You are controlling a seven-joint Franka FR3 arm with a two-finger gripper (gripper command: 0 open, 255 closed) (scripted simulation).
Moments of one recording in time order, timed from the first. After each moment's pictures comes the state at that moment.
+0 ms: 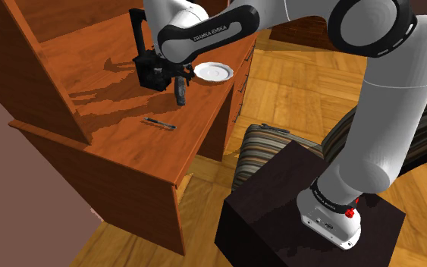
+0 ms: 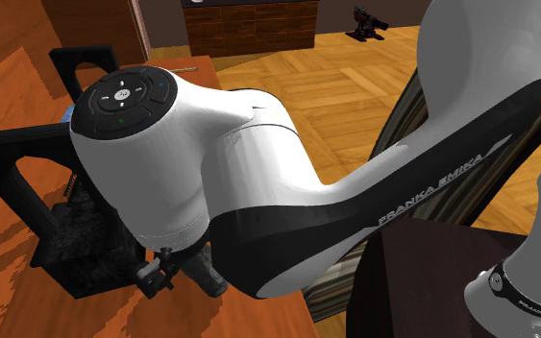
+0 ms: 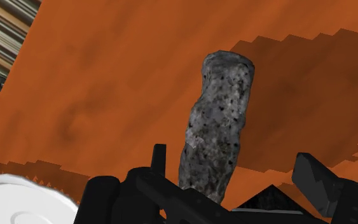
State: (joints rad) arm 0.06 0.35 0.31 -1.66 -0.39 2.04 0.98
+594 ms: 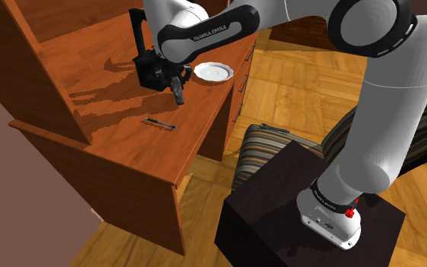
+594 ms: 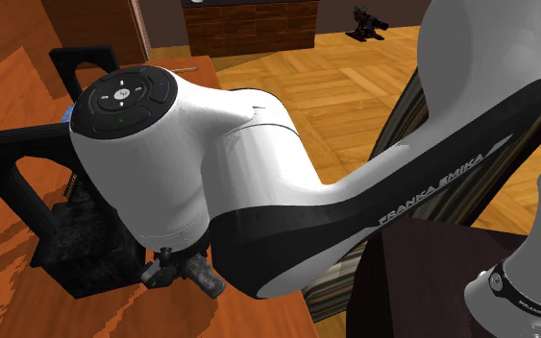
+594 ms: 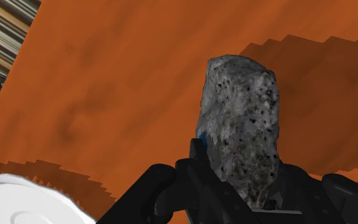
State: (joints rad) arm 0.06 0.35 0.31 -1.66 -0.39 2.04 0.98
